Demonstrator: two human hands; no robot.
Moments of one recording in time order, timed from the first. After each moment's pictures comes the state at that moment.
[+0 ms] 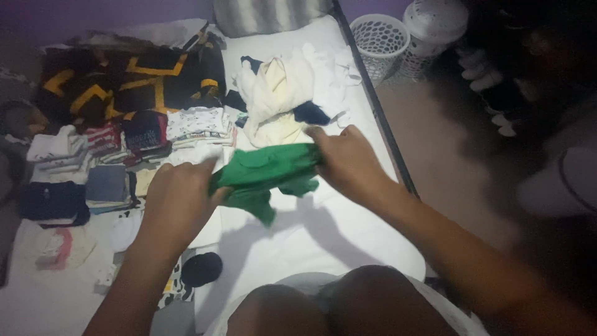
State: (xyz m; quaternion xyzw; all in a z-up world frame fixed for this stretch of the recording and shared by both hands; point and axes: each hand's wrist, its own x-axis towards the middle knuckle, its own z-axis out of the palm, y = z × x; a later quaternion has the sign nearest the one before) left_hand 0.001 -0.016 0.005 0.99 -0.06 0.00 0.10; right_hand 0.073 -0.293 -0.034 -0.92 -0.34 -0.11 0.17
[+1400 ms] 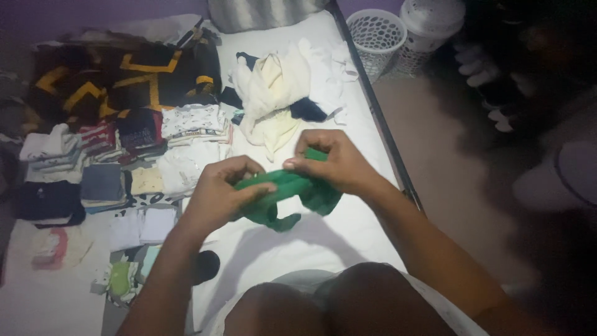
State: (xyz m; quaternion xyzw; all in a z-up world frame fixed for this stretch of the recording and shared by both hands) left_hand 0.017 -0.047 -0.042 0.83 -0.01 -0.10 0.55; right_hand 0.079 -0.291 -0.050 -0.74 -0.28 0.12 0.60
